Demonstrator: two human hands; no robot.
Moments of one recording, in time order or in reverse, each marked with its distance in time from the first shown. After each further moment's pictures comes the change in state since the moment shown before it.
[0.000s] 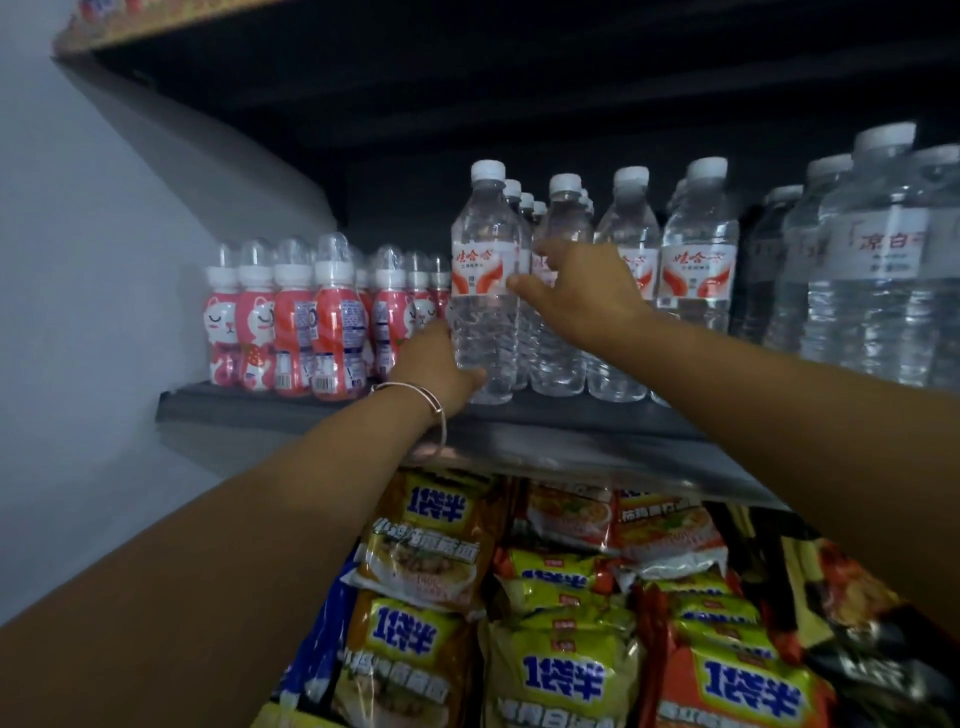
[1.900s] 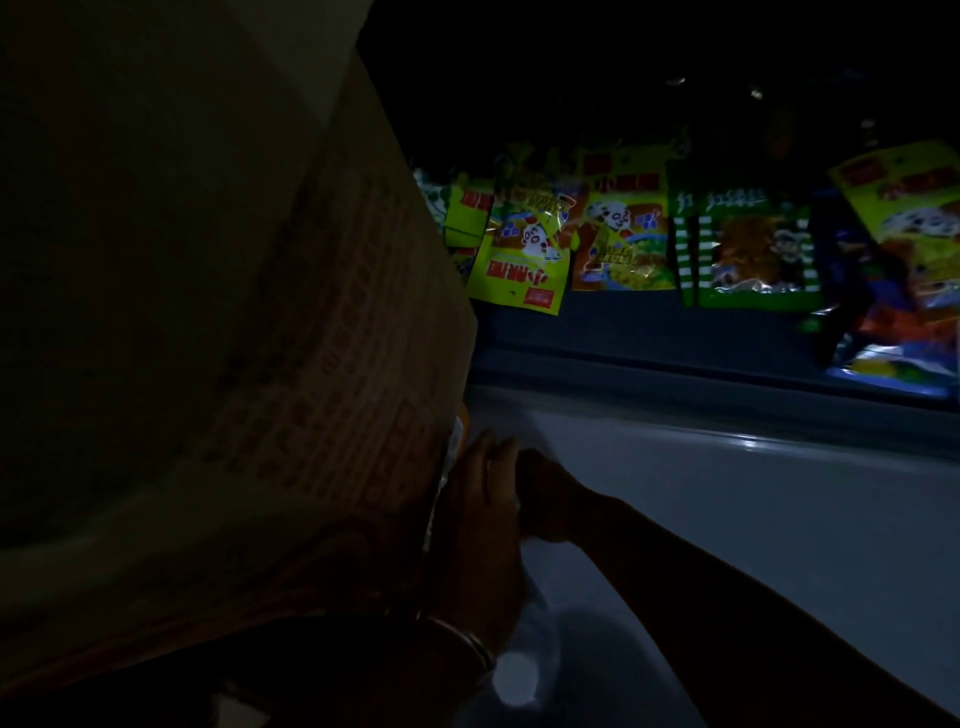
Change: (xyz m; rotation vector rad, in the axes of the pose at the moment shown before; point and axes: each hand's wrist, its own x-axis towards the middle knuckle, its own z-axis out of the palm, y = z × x) left_hand -0.758 -0.435 0.653 0.279 -0.513 -0.086; right_hand -0.999 0.256 0.578 0.338 -1.457 0.232
